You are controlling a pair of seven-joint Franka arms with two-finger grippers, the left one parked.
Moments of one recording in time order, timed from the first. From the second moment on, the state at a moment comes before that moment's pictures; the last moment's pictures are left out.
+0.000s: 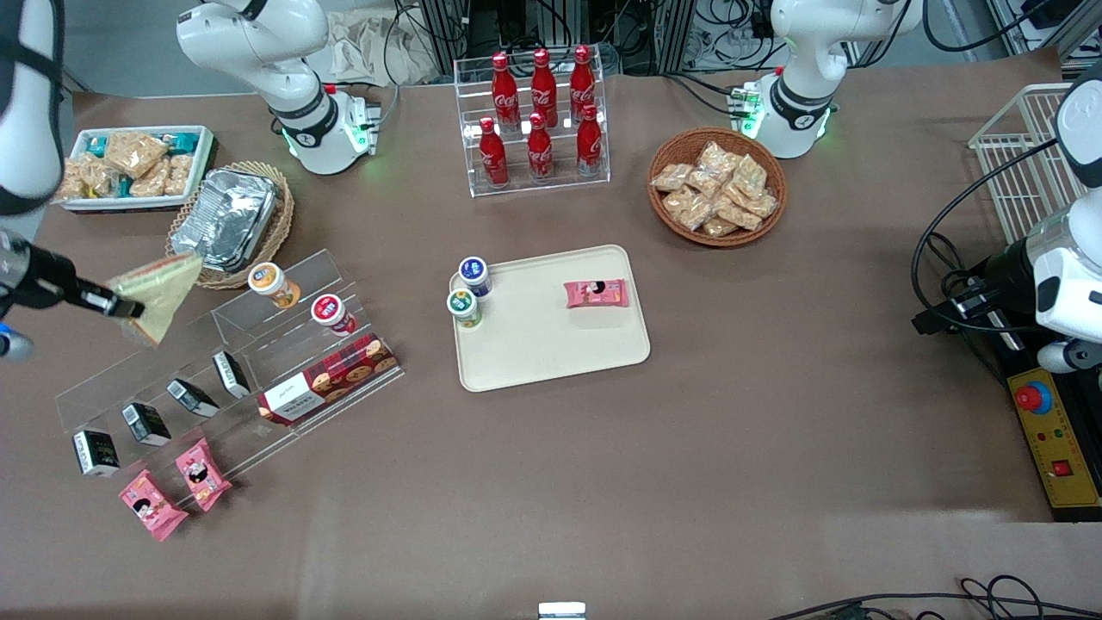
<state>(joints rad) 0.21 -0.01 -0.41 -1.82 0.07 1.67 0.24</state>
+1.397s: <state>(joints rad) 0.43 0.05 0.07 -1.76 0.13 1.91 1.53</state>
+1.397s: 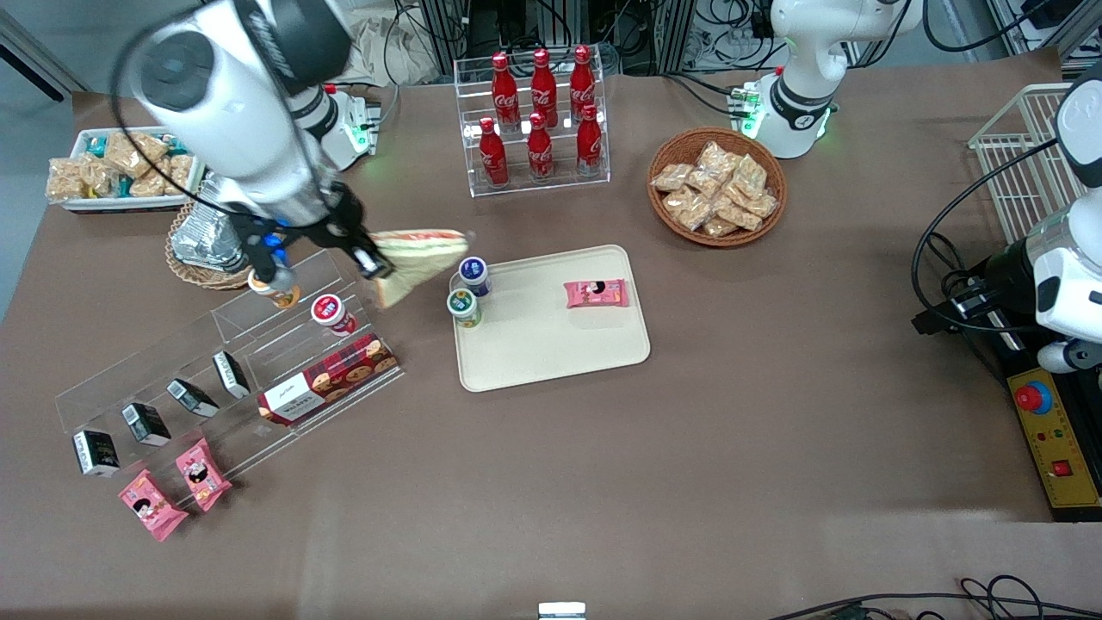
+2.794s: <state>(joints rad) 0.67 0.49 0.08 -1.84 -0.02 2.43 2.18</state>
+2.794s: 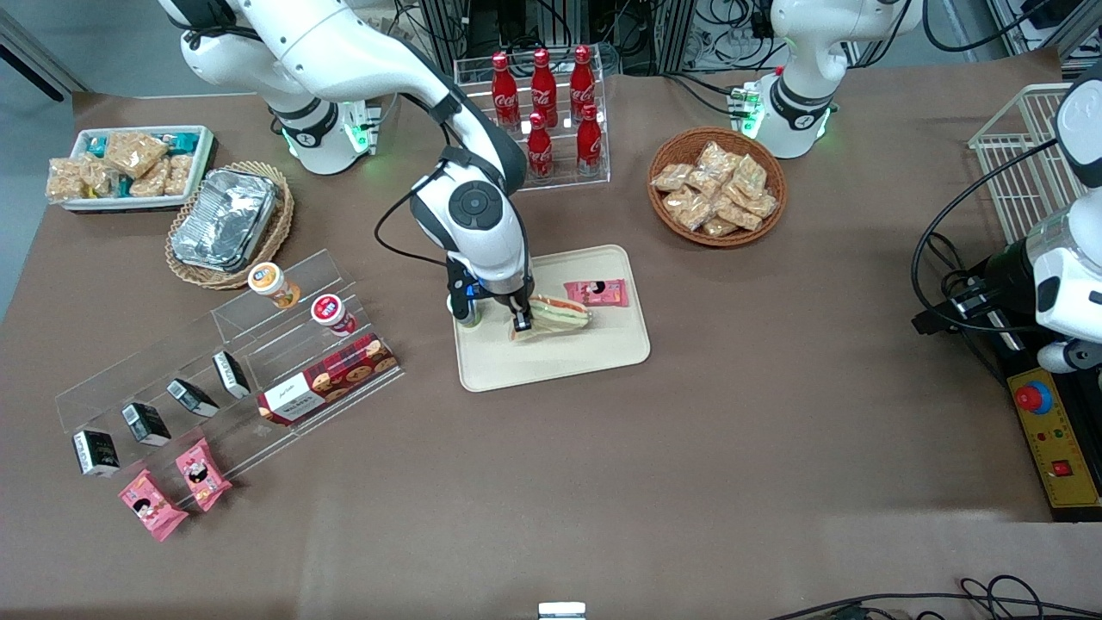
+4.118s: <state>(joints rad) 0.67 0.65 0.05 -1.64 -0.09 2.34 2.16</state>
